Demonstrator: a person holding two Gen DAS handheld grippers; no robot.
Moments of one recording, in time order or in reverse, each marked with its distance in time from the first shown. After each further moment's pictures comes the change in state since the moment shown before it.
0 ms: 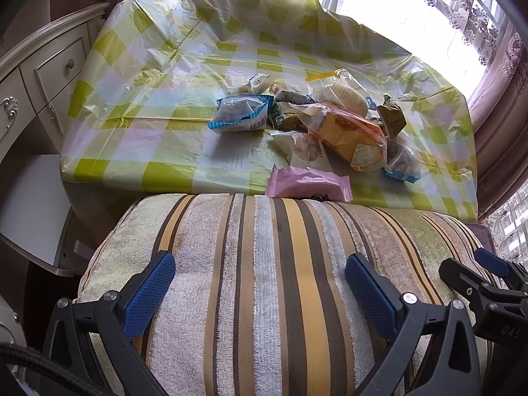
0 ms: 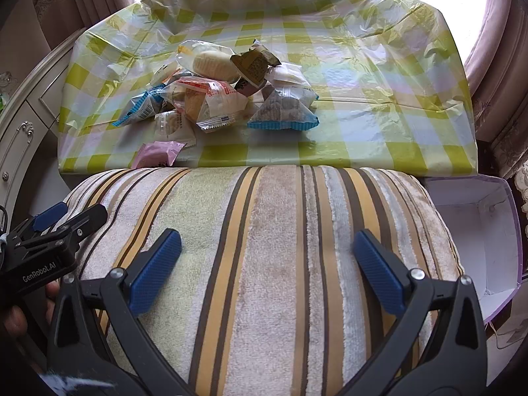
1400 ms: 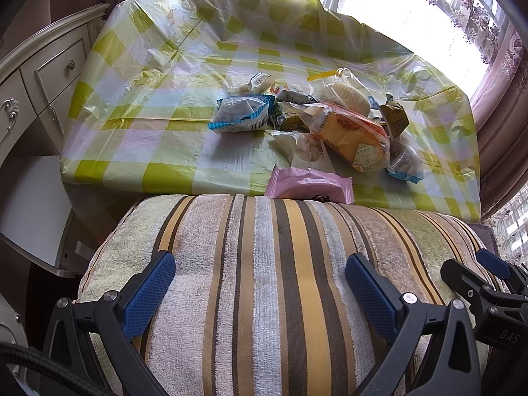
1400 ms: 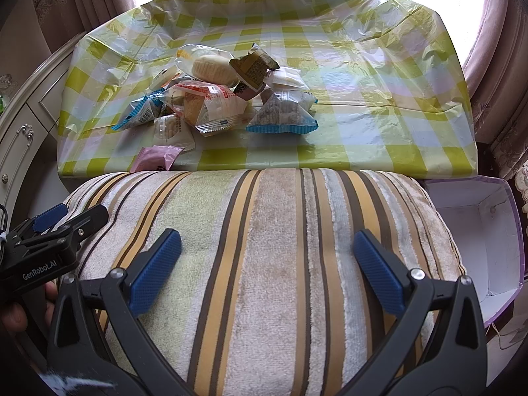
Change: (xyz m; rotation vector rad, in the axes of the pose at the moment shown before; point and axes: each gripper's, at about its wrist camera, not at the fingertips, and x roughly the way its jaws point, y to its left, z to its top) left arm 0.003 -0.003 0.001 0.004 -0.001 0.011; right arm 0.001 -0.001 -0.002 0.005 -0.026 -0.001
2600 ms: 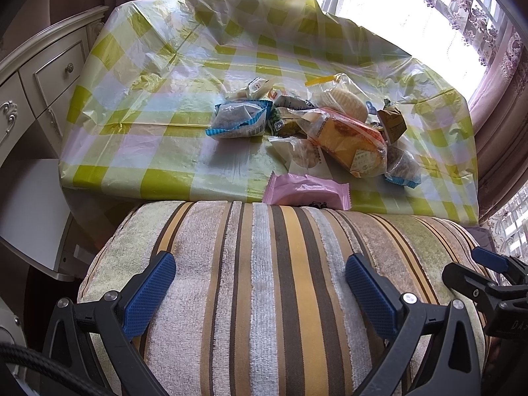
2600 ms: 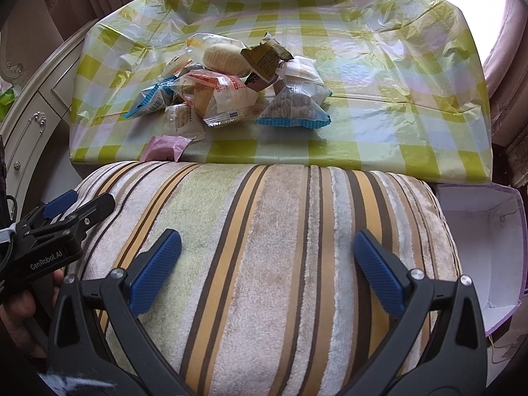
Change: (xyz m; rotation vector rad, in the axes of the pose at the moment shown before) left arm 0.000 -0.001 0.006 0.002 -0.012 -0.012; right arm 0.006 -0.008 0.015 -0.037 0.080 0.086
